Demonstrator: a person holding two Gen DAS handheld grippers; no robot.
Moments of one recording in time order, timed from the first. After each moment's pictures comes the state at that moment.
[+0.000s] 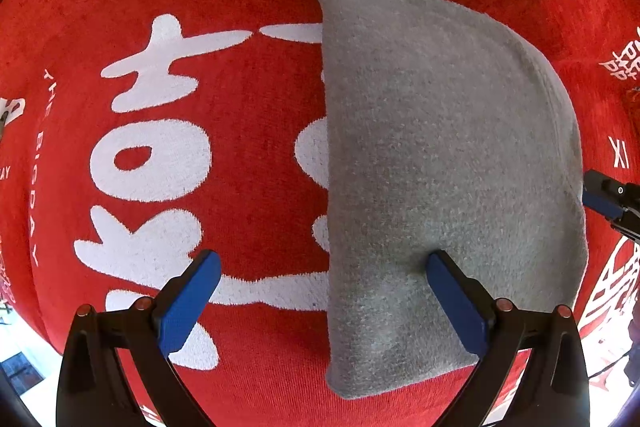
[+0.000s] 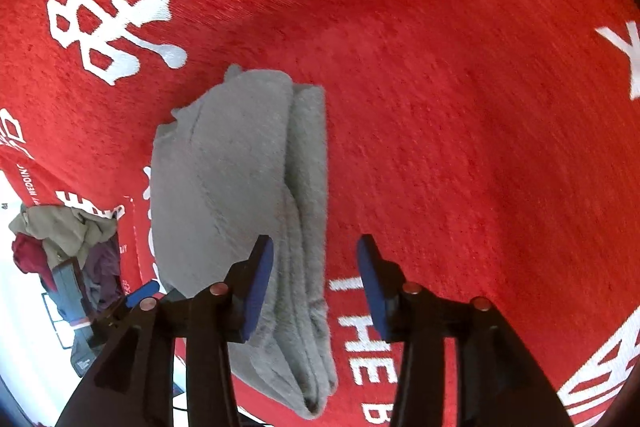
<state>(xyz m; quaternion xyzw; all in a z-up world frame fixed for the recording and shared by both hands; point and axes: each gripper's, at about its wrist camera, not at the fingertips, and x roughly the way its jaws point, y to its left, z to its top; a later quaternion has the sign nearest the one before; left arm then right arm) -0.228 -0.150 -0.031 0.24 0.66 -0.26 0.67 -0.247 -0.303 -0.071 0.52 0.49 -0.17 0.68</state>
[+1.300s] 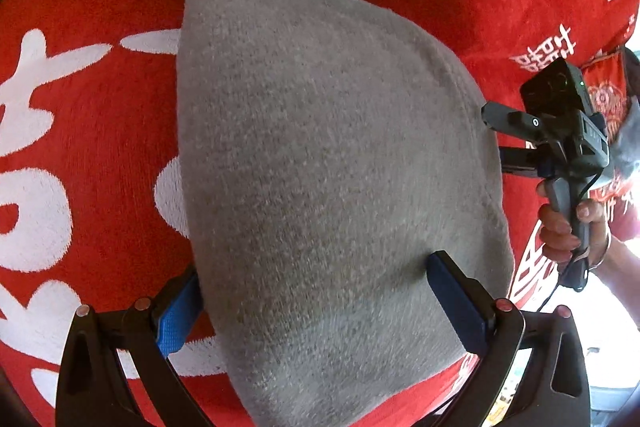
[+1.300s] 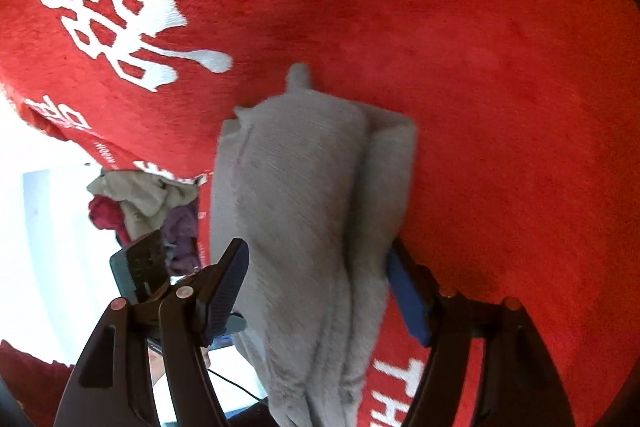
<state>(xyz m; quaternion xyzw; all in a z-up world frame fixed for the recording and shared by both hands) -0.226 -0.192 -0.052 0.13 0.68 -0.43 0.58 -0.189 -0.339 -0.116 0.58 0.44 0.05 0.69</state>
